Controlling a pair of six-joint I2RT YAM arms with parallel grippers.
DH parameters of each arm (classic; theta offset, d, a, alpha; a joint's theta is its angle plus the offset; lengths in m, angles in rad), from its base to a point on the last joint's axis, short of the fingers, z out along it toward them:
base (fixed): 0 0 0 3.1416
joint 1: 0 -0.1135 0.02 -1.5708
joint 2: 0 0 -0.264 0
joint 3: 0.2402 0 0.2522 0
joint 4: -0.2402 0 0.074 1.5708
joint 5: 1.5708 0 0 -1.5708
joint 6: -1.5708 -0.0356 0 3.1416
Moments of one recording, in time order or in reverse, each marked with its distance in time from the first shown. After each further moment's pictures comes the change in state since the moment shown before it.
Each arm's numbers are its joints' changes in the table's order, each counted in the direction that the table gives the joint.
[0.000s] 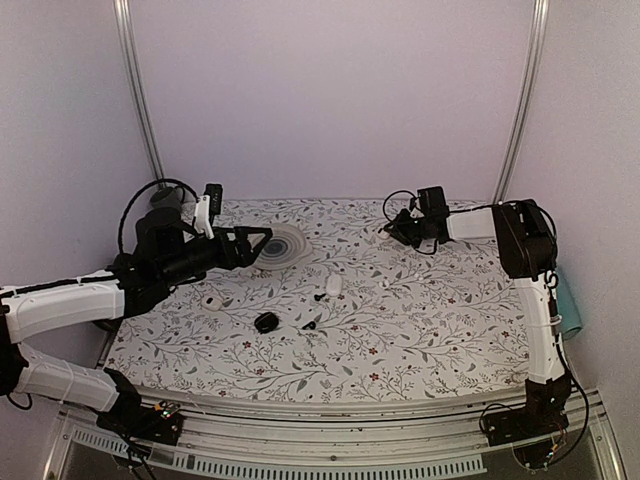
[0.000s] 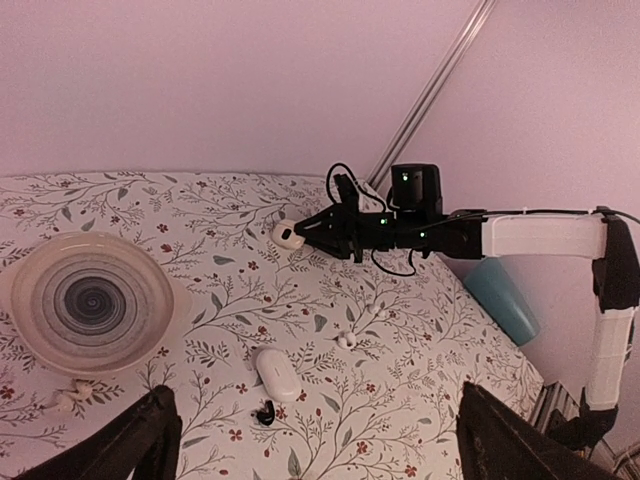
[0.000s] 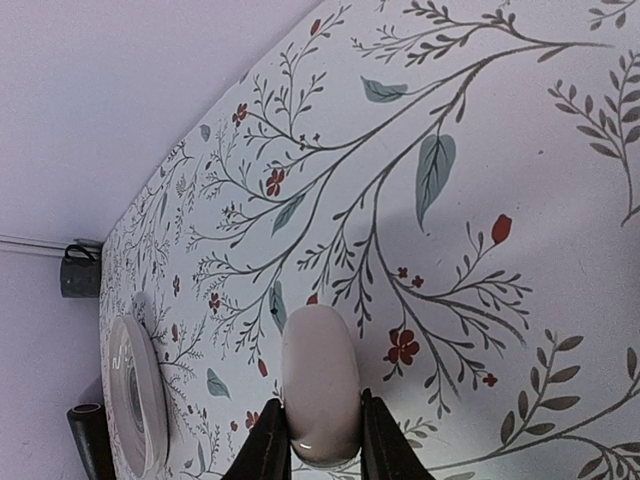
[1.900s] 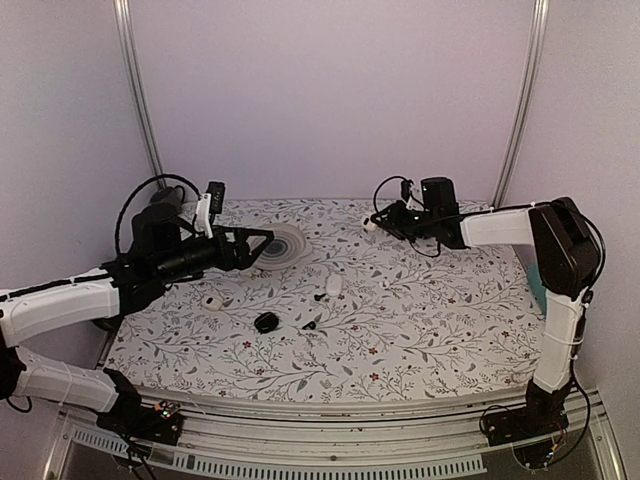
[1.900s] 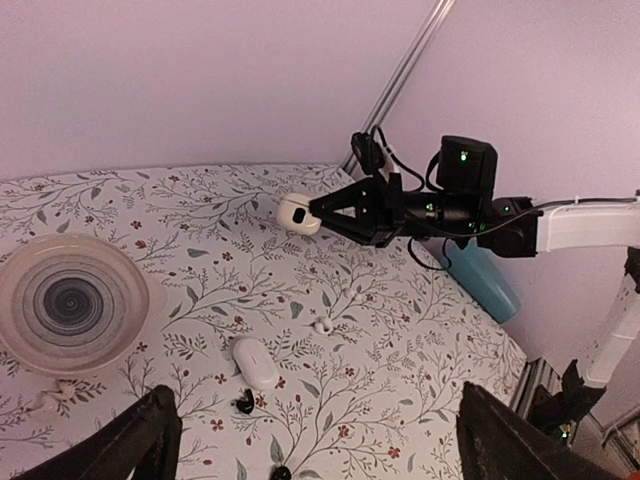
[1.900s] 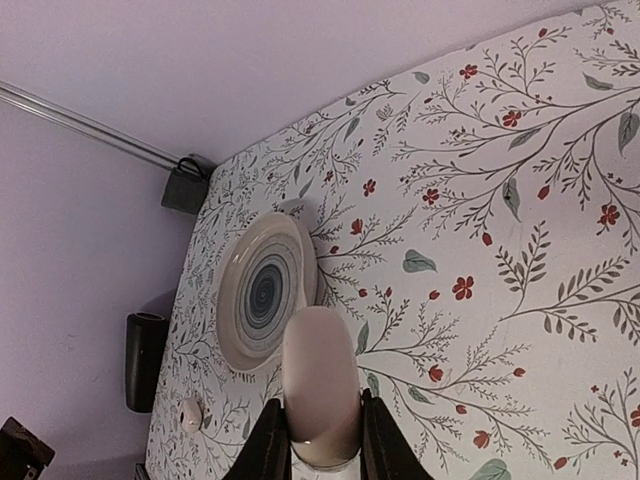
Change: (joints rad) left arm 0.000 0.029 0.031 -0.076 0.096 -0.031; right arm -0.127 0.411 -0.390 0.185 -0.057 0.058
